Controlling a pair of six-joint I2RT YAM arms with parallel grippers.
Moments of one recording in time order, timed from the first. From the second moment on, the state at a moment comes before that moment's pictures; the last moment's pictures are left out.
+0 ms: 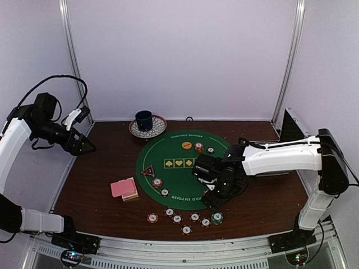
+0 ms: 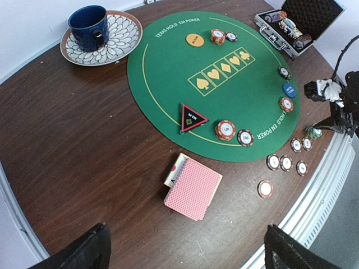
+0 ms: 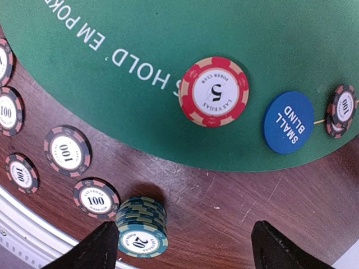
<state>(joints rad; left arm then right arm) 0.03 1.16 1.31 -1.21 0.61 0.51 1.08 1.74 1.25 -0.99 0.13 0.42</state>
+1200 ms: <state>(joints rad) 0.03 1.16 1.31 -1.21 0.61 0.51 1.12 1.76 1.16 -0.90 0.05 0.44</state>
